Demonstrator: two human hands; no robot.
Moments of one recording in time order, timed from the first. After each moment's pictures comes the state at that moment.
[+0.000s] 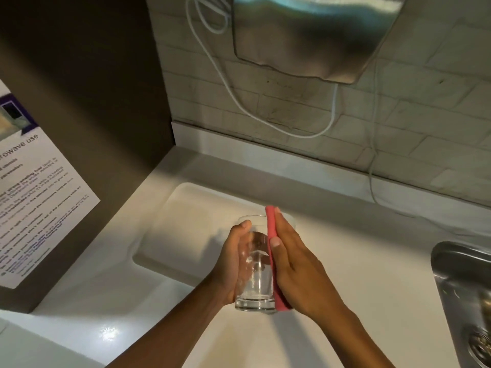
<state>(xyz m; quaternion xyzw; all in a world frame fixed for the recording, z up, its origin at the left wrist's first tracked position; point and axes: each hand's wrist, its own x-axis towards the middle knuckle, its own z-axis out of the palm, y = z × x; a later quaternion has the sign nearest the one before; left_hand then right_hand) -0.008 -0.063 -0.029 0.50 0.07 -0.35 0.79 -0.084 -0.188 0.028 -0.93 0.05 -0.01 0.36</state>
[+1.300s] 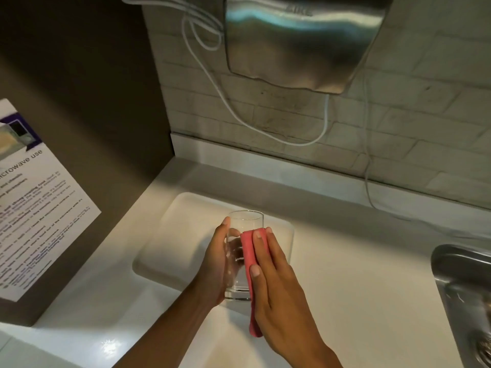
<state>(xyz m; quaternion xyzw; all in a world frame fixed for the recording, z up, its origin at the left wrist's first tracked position) 0.006 -0.052 -0.021 0.53 0.14 -0.28 0.79 -0.099 -0.154 0.004 -0.93 0.04 -0.01 0.36</state>
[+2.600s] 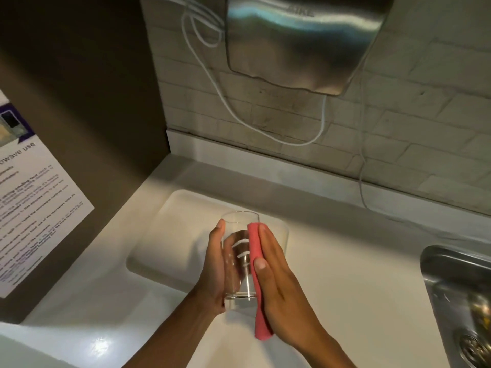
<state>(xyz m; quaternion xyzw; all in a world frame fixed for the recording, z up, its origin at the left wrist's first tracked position) -0.004 -0.053 -0.044 0.38 0.05 -0.37 0.85 -0.095 -0.166 0.016 -0.85 0.07 0.03 0.51</state>
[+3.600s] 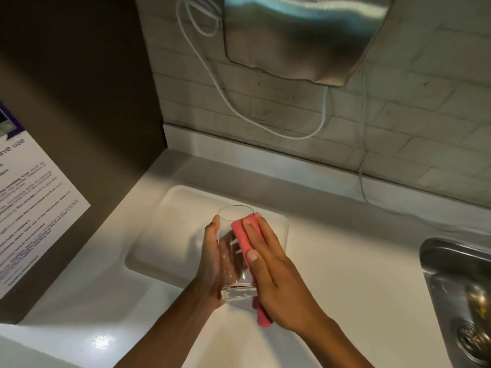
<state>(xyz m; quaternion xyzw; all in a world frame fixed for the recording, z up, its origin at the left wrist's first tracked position) 0.006 -0.050 -0.055 0.34 0.11 -0.36 0.86 -0.084 -0.166 0.012 -0.91 0.00 0.00 0.41</state>
